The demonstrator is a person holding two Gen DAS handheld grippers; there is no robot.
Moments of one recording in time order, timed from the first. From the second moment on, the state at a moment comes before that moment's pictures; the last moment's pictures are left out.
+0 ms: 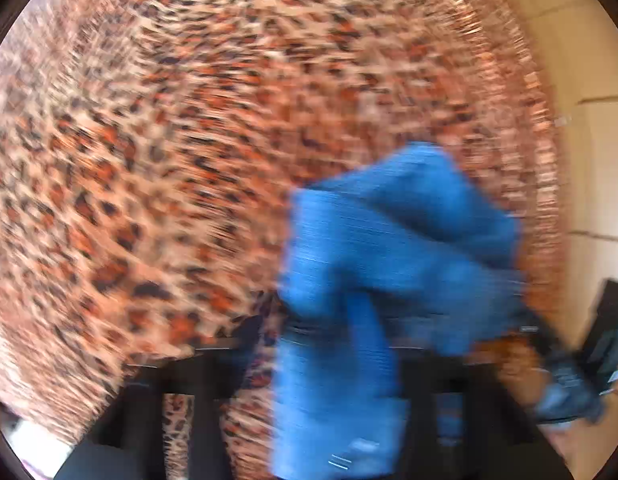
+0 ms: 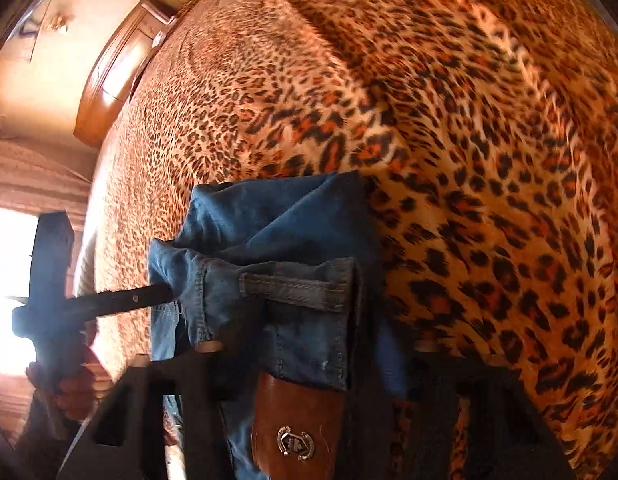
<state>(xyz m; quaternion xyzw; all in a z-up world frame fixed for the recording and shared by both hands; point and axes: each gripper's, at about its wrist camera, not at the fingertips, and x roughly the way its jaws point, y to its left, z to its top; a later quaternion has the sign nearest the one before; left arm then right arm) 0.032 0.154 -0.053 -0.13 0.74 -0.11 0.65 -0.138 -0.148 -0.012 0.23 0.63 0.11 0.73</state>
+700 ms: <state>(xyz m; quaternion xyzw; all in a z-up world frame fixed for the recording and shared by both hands) 0.033 0.169 -0.030 -0.15 0.73 -0.07 0.66 -0.136 -0.143 -0.003 0.22 0.61 0.12 0.75</state>
